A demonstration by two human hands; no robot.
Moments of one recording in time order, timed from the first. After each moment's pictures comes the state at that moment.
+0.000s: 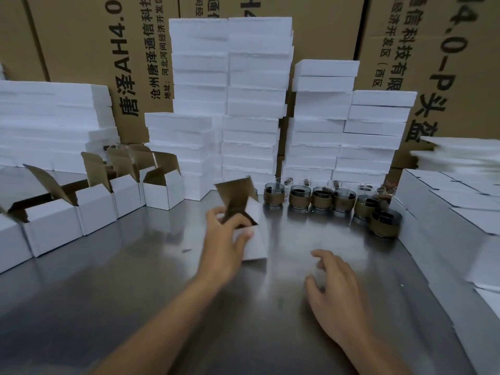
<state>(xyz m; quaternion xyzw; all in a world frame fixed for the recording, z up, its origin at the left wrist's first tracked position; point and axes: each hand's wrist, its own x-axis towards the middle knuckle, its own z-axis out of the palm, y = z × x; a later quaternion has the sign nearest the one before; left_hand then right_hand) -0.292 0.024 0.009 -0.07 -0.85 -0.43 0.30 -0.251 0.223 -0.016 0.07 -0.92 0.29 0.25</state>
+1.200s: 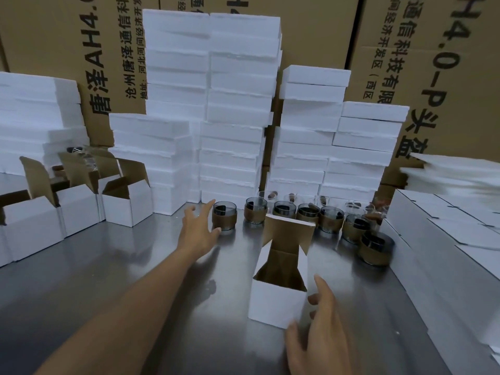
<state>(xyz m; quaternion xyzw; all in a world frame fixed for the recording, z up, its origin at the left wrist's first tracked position) -0.462 -0.003 -0.015 0.05 -0.91 -0.35 0.20 -0.285 0.230 -0.020 -0.01 -0.94 0.32 0.09</state>
